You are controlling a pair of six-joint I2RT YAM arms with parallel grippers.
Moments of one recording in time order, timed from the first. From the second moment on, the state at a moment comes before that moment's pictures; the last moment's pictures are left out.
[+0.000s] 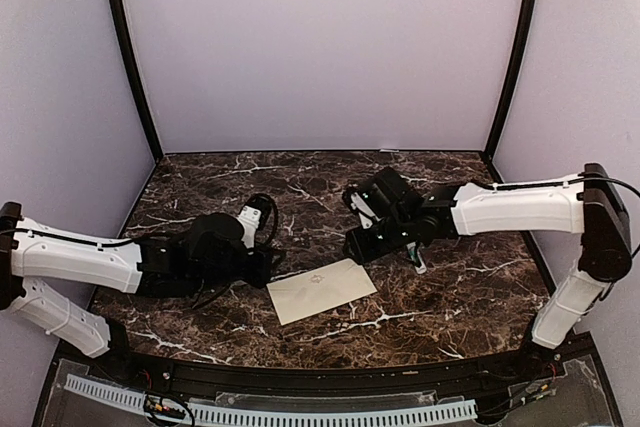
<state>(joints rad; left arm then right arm) -1.06 1.30 0.66 0.05 -0.34 -0.43 0.95 1.66 1.13 -0.39 0.06 0.39</state>
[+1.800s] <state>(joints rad) -1.06 1.23 0.63 0.03 -0.29 -0.43 0.58 1.90 1.26 -0.82 0.05 0.34</state>
